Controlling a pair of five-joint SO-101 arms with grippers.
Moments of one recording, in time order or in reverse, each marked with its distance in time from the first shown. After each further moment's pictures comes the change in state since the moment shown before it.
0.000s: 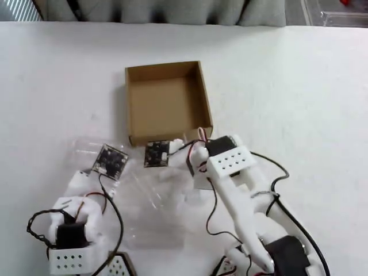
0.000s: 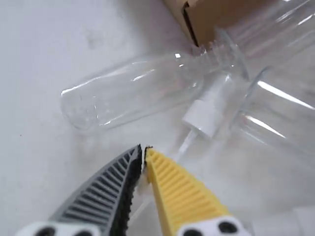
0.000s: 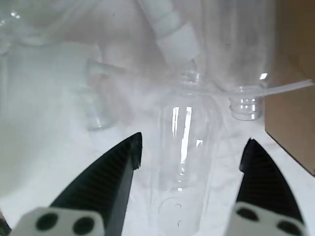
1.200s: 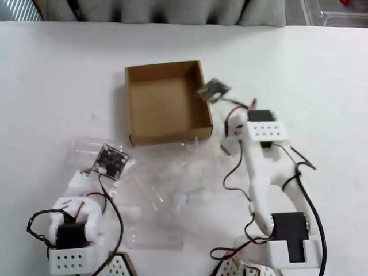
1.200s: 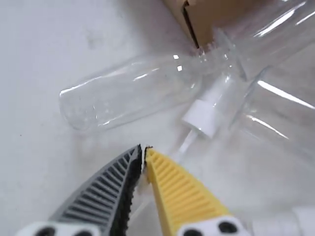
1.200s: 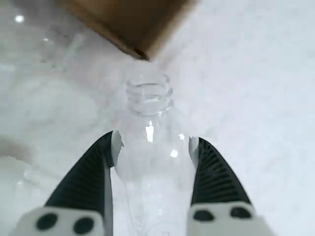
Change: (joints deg) left arm 0.0 0.0 0.0 0.0 0.0; right arm 22.4 10.2 -14.8 -2.6 -27.1
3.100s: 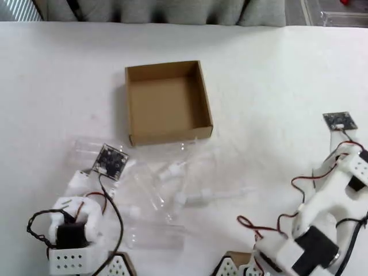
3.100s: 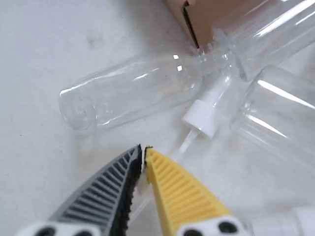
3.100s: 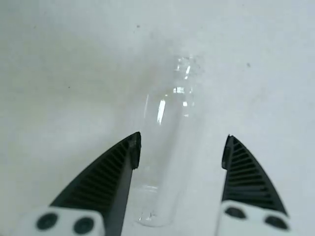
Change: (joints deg) left arm 0.0 0.0 0.0 0.0 0.0; right arm 45.7 -5.7 7.6 0.6 11.3
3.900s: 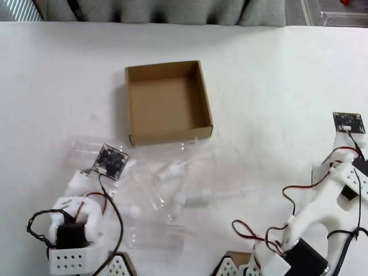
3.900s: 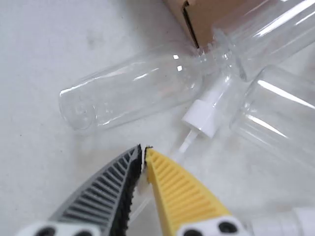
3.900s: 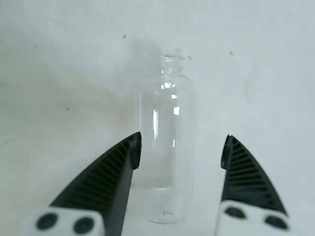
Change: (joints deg) left arm 0.0 0.0 0.0 0.0 0.0; right arm -0.6 -7.3 5.2 -3.9 -11.8
